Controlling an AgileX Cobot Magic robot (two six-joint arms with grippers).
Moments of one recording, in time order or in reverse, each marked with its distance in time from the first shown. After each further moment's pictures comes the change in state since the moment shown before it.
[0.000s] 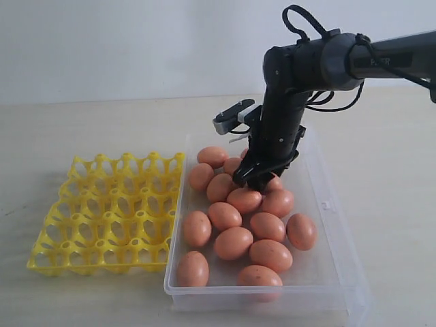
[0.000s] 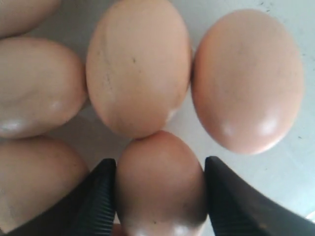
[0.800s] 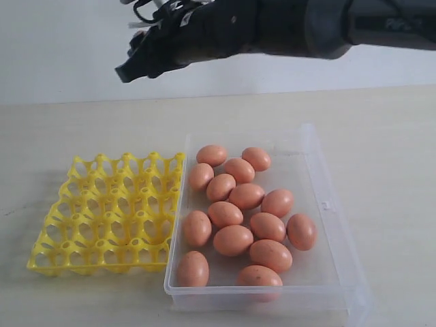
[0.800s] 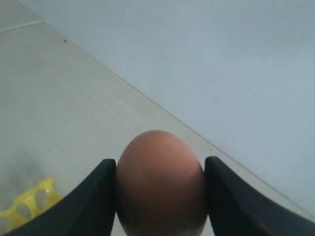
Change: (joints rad) left arm 0.000 0.000 0.000 0.000 0.000 0.000; right arm 0.232 -0.182 -0.004 0.212 -0.869 -0.073
